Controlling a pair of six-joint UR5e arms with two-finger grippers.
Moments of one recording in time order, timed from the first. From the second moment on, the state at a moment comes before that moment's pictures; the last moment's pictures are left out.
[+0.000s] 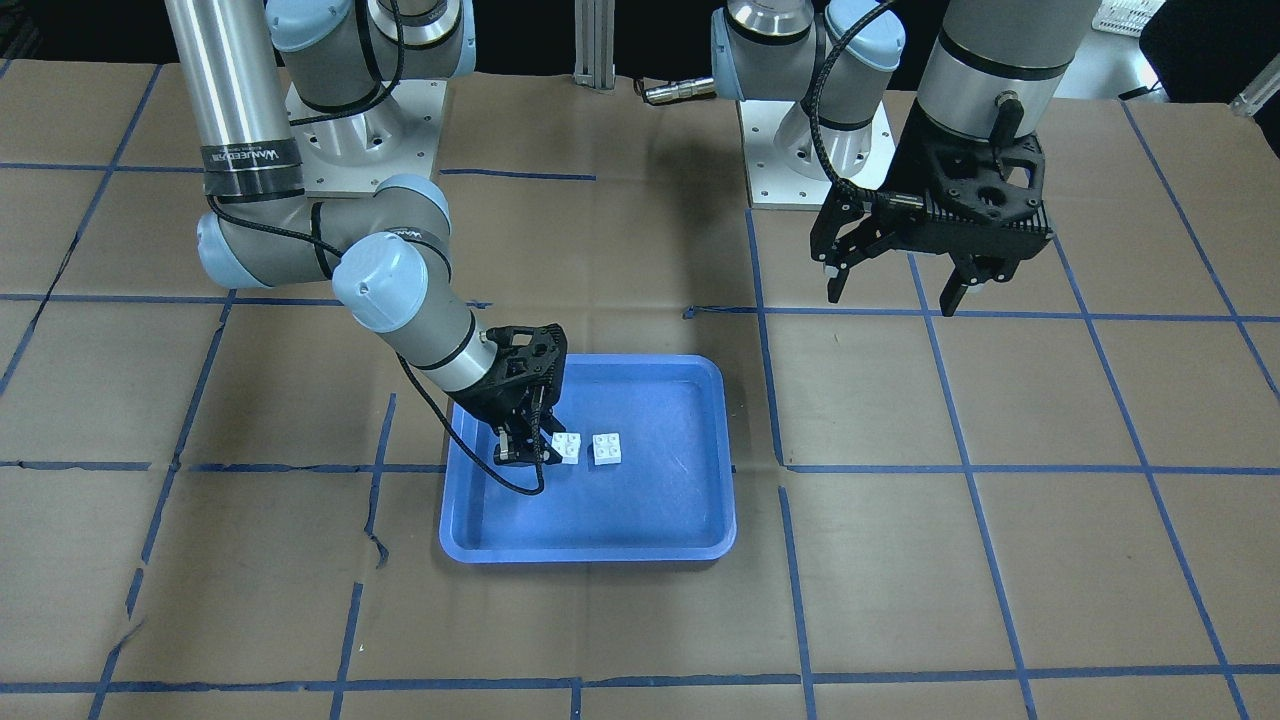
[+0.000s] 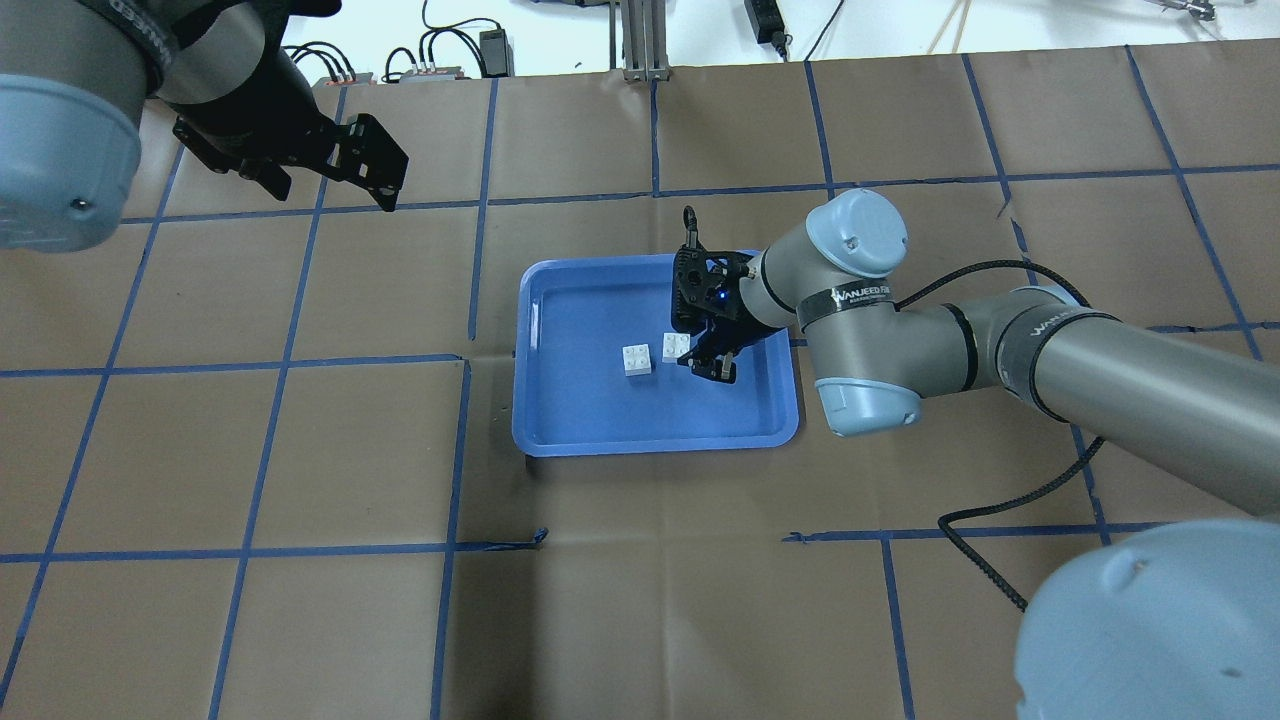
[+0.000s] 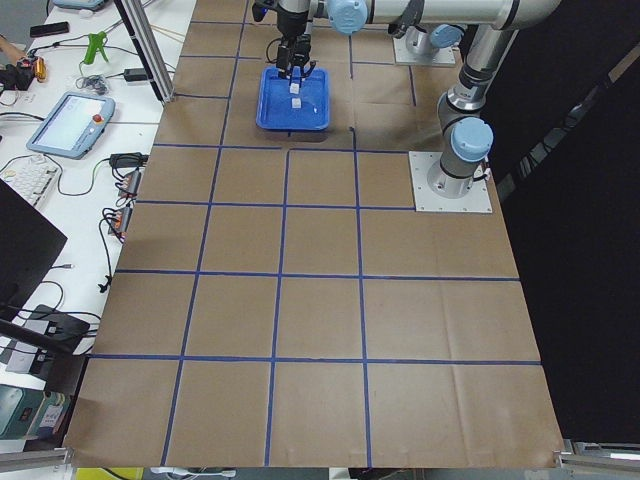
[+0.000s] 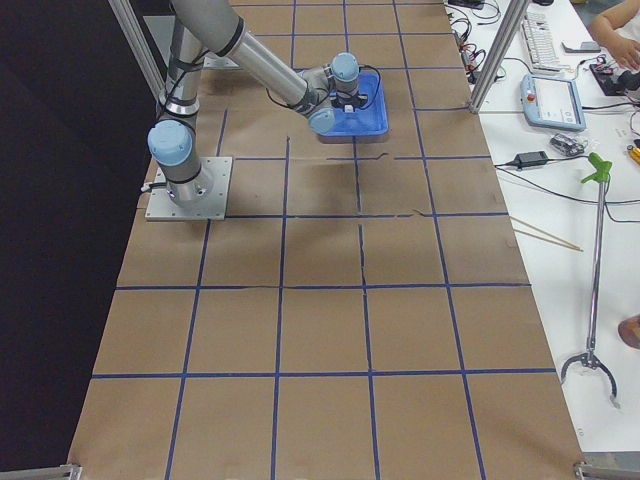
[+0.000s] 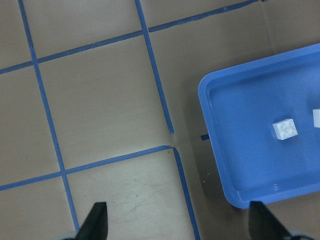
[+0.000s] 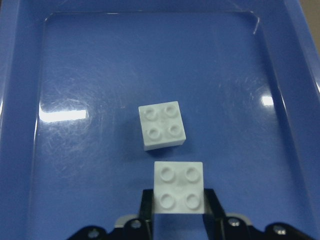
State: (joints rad) left arm -1.56 -1.58 -1.58 -1.38 1.58 0.15; right arm 1.73 -1.13 2.00 -2.66 -1.13 -1.31
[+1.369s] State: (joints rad) left arm -1.53 -1.57 -1.60 -1.38 1.58 0.09; right arm 1.75 -1.10 2.00 -2.71 -1.13 -1.26
